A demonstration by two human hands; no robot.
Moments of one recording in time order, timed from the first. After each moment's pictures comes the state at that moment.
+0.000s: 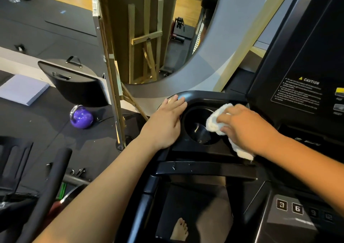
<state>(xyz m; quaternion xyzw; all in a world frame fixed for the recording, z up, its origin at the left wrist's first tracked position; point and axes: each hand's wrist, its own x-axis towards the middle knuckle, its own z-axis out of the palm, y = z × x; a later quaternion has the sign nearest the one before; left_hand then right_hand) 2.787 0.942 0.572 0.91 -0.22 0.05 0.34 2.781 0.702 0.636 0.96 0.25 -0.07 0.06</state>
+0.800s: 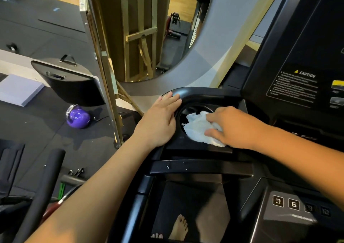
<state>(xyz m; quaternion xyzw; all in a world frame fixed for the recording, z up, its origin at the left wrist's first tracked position) 2.787 0.940 0.575 0.92 -0.20 0.06 0.34 2.779 0.724 0.650 0.95 0.24 -0.19 0.01</state>
